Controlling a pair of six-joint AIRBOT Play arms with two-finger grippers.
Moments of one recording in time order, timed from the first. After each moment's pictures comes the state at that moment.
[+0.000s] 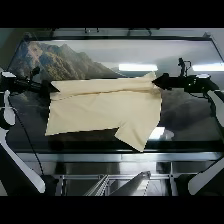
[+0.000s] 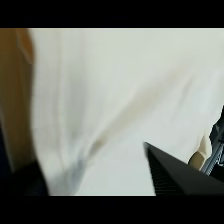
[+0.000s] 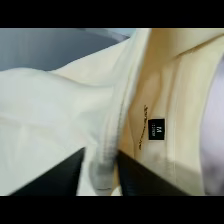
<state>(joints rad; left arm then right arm) 0.40 -2.32 2.10 0.73 -1.69 -1.14 -0.23 -2.00 1.52 -0.33 1.12 0.83</state>
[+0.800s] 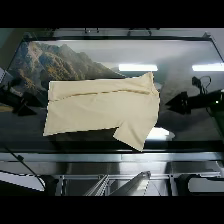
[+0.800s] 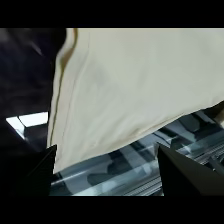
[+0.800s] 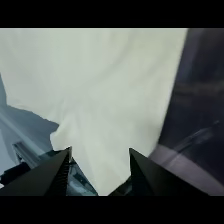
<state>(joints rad) 0.52 -1.74 1.42 1.09 -1.67 -1.20 -0.41 -1.51 0.95 -0.63 1.39 1.05</state>
